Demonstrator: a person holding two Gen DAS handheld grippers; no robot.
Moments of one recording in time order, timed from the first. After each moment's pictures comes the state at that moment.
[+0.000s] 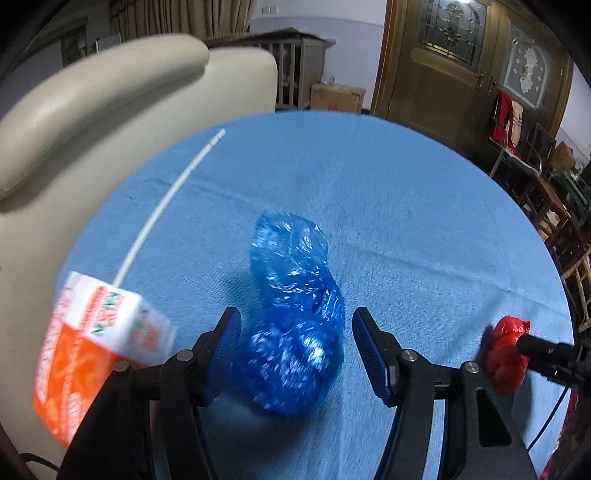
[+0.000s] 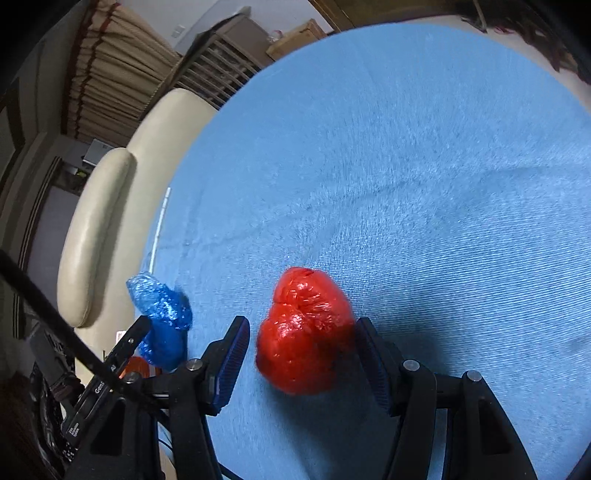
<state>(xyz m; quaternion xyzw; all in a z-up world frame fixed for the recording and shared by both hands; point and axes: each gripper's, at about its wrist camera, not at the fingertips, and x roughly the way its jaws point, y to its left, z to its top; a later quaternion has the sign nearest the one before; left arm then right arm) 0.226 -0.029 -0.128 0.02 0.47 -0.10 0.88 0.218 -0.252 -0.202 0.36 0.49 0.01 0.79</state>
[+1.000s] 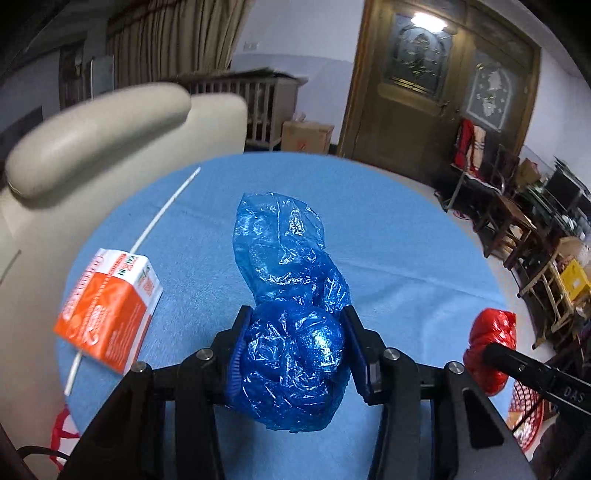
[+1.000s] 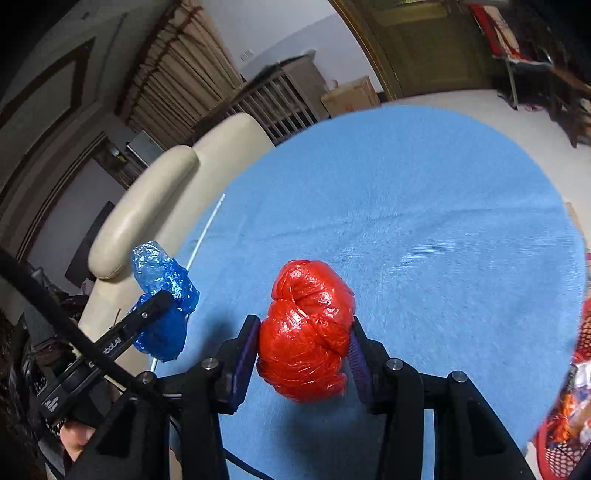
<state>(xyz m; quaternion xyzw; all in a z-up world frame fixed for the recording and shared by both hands) 0.090 -0.049 -0.055 0.00 0.38 -0.15 0.91 0.094 -0.224 -0.124 0.27 0.39 0.05 0.88</state>
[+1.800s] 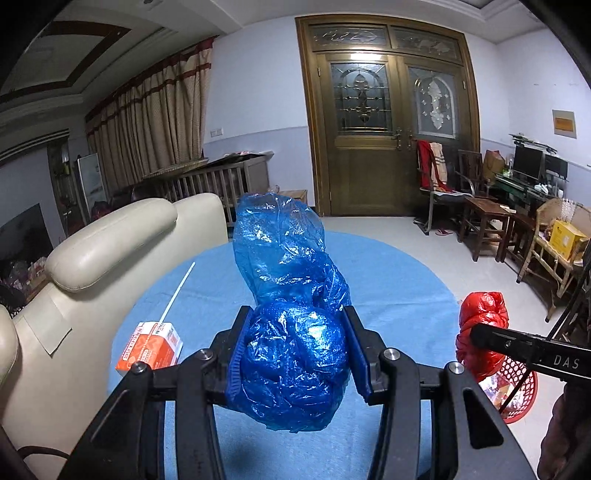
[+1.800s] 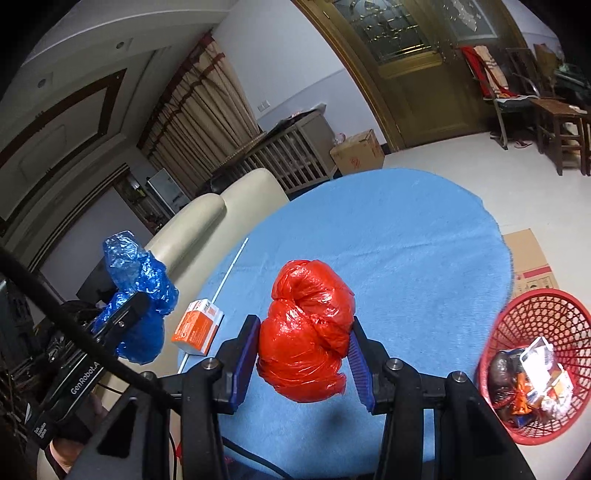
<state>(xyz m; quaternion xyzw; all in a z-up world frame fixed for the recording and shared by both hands) -0.055 -0.087 0.026 0.09 0.23 -0.18 0.95 -0.046 -0.248 -0.060 0.26 0.29 0.04 0.92</state>
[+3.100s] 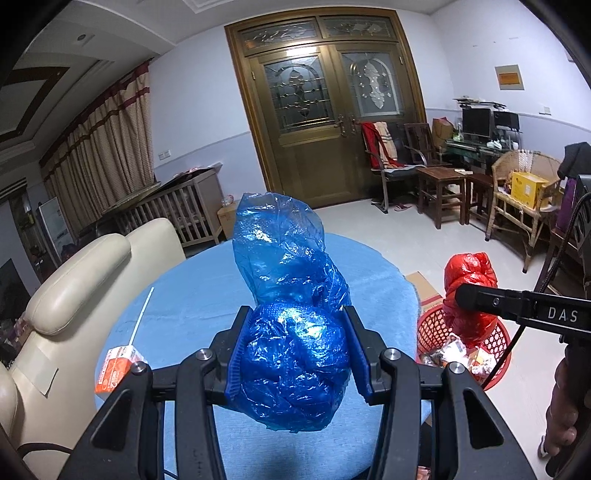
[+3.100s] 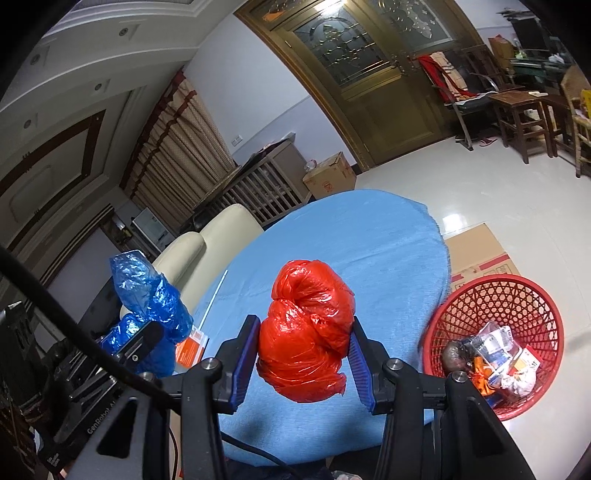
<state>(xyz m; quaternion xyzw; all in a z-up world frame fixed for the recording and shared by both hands) -0.102 -0.129 0.027 0.18 0.21 -0.26 0.92 -0.138 -0.299 -0.052 0.31 0.24 -0.02 0.92</state>
